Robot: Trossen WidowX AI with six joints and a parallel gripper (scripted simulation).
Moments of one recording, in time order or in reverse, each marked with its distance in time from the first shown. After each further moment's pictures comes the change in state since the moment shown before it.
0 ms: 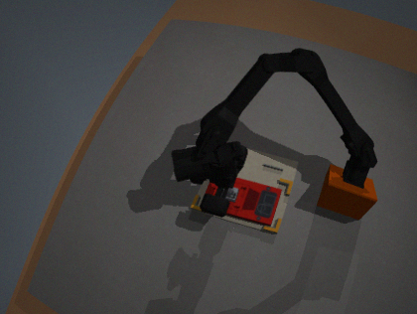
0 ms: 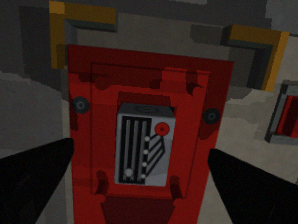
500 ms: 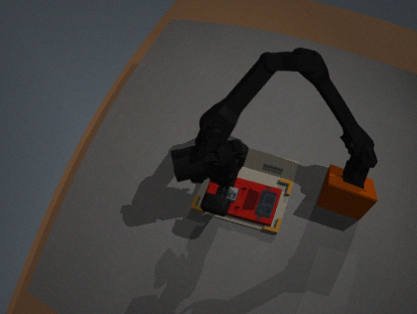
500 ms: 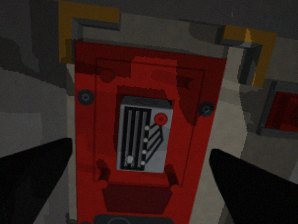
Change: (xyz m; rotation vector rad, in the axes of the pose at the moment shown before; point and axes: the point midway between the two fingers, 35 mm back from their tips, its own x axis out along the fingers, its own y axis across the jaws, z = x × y) arm -0.011 0.000 -0.003 -0.014 0.000 -0.010
